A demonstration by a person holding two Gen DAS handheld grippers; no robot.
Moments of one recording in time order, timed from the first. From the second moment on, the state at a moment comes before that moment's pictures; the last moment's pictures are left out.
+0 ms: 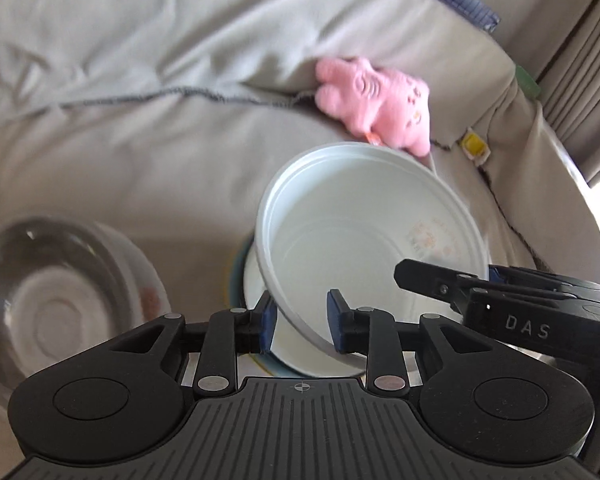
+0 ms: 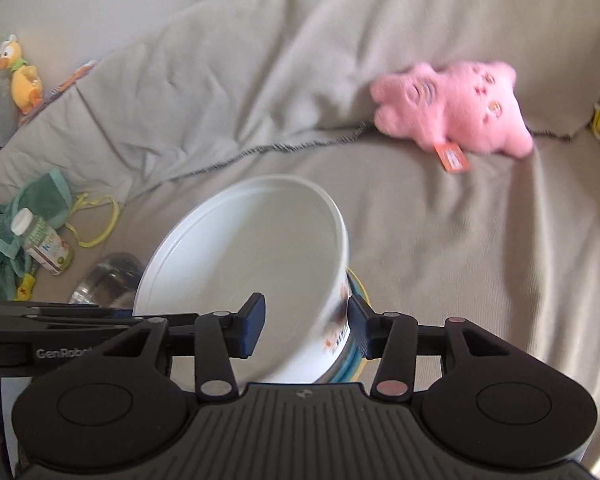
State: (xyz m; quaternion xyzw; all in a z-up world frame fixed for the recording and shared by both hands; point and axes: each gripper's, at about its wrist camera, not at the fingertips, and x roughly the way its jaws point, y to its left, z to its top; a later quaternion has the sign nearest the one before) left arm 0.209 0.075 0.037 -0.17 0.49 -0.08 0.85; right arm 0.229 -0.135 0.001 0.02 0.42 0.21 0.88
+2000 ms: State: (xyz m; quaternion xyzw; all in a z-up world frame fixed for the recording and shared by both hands) left arm 0.157 0.048 0.012 -0.14 0.39 0.02 0.91; right arm 0.190 -0.168 -0.091 0.18 0.32 0.21 0.90
